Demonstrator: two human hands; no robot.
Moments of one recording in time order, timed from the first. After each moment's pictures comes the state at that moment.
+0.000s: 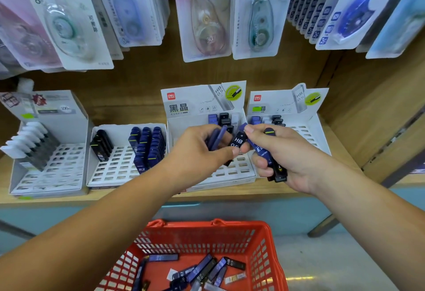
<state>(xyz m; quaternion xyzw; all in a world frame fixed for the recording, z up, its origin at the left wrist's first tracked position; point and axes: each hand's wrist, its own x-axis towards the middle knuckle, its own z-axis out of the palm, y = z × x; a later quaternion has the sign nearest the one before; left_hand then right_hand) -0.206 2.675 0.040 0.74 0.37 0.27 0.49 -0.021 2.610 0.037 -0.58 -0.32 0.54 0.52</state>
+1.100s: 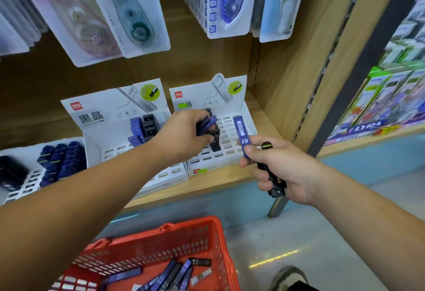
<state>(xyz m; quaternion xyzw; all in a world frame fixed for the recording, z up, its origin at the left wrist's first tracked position) -0.072 2.685 0.029 0.89 0.34 0.15 0.25 0.078 2.520 0.011 -0.63 -0.20 0.52 0.54</state>
